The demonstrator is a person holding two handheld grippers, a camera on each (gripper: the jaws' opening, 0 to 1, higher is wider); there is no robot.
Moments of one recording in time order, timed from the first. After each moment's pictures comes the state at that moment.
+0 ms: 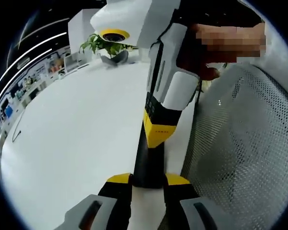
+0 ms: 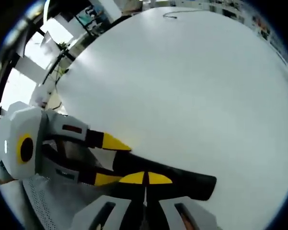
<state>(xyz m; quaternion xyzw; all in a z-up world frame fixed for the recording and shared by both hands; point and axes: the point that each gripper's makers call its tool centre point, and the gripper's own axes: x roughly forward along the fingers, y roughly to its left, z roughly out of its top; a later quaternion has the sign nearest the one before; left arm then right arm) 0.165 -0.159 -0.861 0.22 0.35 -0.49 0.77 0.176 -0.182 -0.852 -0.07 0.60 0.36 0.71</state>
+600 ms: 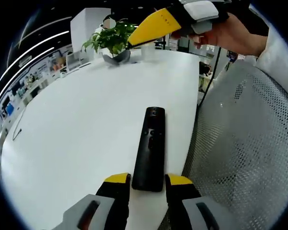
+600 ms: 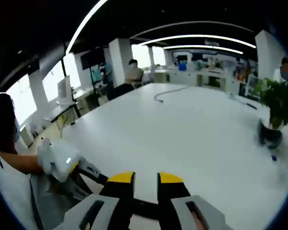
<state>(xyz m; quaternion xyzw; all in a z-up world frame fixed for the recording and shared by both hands) 0.165 -0.162 -0.861 0.22 0.35 -0.49 0.77 0.220 -0.234 -0.716 -0.02 0.27 0.34 0.90</state>
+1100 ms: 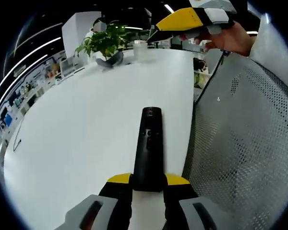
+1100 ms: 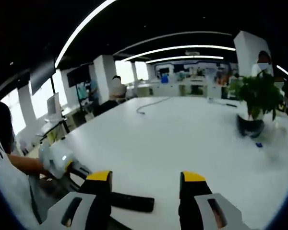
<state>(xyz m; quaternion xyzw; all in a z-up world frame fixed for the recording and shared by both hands) 0.169 -0.164 -0.861 0.25 0.34 -0.50 0.76 0.211 -0.280 -0.719 0.02 0.23 0.28 0.93</state>
